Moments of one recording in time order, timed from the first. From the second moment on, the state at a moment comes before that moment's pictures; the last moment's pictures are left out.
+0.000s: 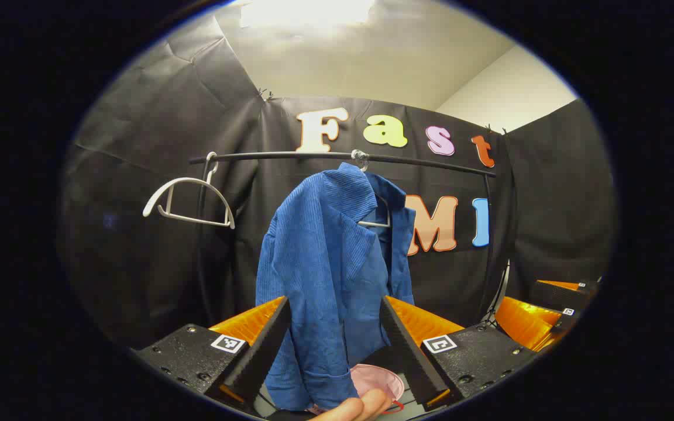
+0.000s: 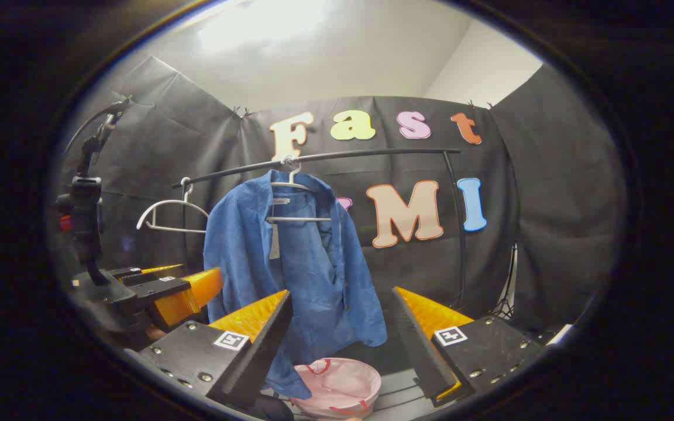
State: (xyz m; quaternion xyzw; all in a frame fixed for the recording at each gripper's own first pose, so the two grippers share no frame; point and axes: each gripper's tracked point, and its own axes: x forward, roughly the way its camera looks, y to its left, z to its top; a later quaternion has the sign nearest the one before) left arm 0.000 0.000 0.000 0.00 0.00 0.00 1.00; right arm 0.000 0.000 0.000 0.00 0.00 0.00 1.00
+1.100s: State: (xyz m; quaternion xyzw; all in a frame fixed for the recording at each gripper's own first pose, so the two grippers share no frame) left arm 0.125 -0.037 -0.035 0.03 0.04 0.06 1.00; right arm 0.047 -0.084 -0.012 -0.01 0.02 -0.03 1.00
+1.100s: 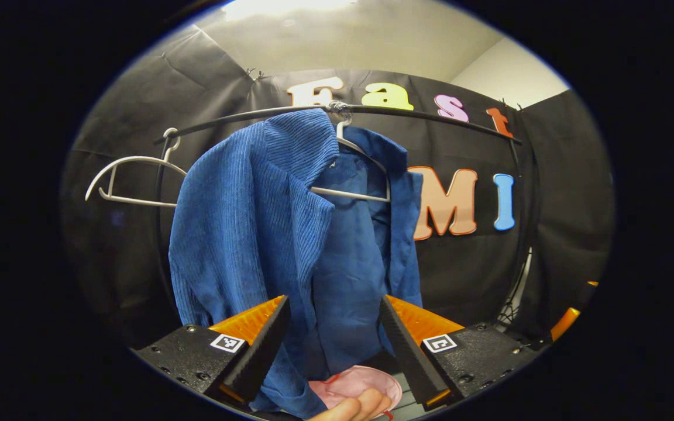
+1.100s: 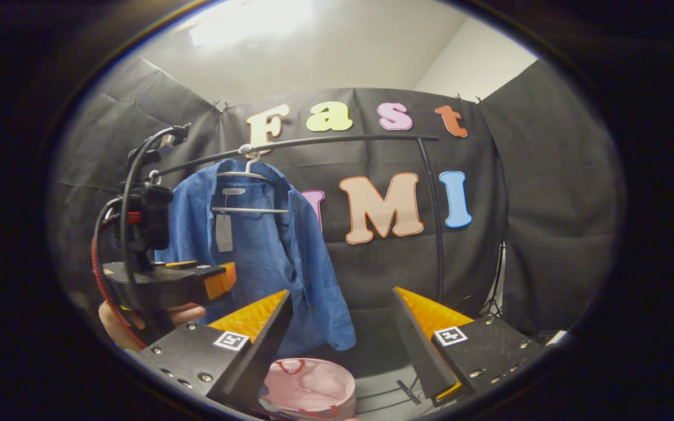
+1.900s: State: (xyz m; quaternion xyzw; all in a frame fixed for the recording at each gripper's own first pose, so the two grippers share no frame) left arm 0.201 0.028 -0.028 0.07 0.02 0.10 0.99; right arm 0.206 -0.022 -0.019 -0.01 0.02 0.09 1.00
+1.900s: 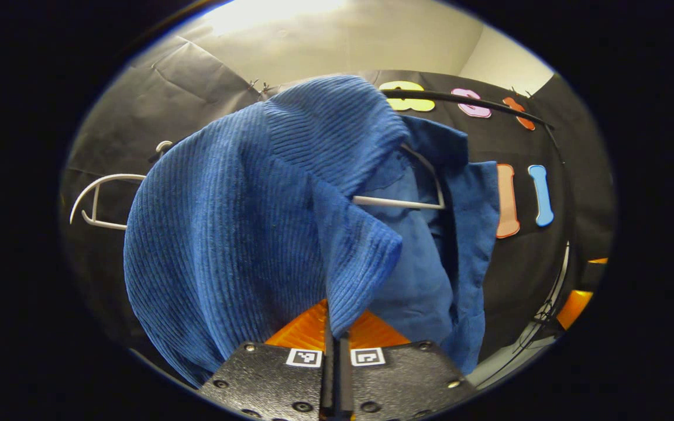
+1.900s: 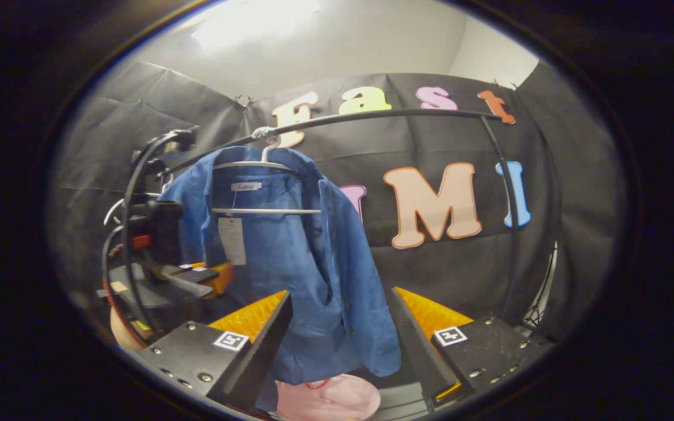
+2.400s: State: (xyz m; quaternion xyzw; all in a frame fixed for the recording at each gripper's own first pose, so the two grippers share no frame) left arm 0.157 0.016 -0.019 0.01 0.06 -0.01 1.00; right arm 0.316 0.029 -0.038 0.00 0.03 0.14 0.99
